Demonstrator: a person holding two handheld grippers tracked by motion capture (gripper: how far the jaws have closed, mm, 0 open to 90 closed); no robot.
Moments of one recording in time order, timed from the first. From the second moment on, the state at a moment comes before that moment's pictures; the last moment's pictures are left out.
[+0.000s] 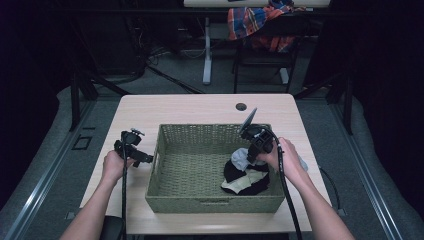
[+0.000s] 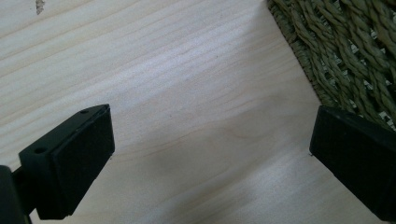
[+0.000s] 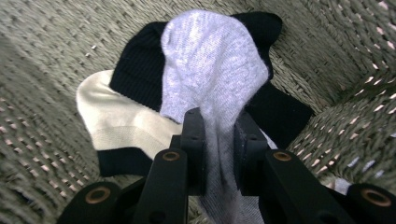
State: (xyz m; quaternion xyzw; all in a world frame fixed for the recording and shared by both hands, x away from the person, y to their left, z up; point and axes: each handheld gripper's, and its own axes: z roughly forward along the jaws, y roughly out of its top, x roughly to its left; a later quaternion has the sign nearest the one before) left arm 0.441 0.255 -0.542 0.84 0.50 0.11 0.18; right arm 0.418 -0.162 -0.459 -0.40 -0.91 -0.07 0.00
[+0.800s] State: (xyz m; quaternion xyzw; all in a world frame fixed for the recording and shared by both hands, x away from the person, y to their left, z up) left arm 0.441 0.254 -0.542 0.84 0.50 0.10 0.19; right arm 0.405 -0.173 -0.407 -0.41 -0.90 -0.13 -0.03
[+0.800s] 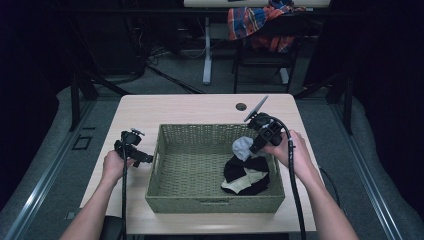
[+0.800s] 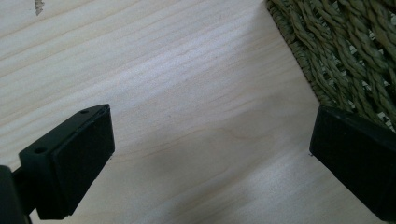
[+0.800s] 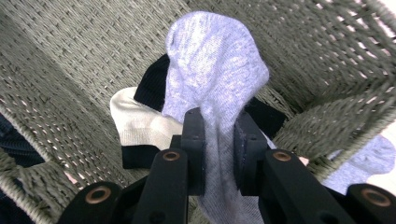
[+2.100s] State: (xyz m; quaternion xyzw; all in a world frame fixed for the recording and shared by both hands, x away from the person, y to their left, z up) left arm 0.441 0.255 -0.543 0.84 0.50 0.10 0.19; right arm 0.391 -0.258 -0.345 -0.47 -0.85 -0.21 -0.09
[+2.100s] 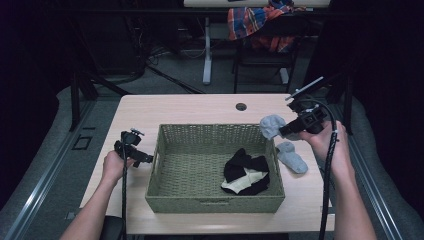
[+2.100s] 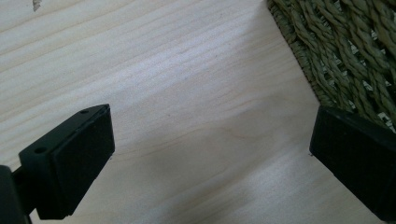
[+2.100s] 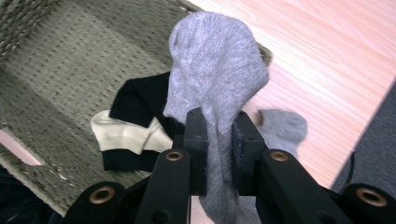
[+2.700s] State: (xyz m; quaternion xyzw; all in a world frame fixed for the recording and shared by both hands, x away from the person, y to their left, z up) left arm 0.441 0.256 -0.543 0.84 0.50 0.10 0.19; right arm 0.399 -0.315 -0.358 -0.54 -0.81 -0.19 -0.10
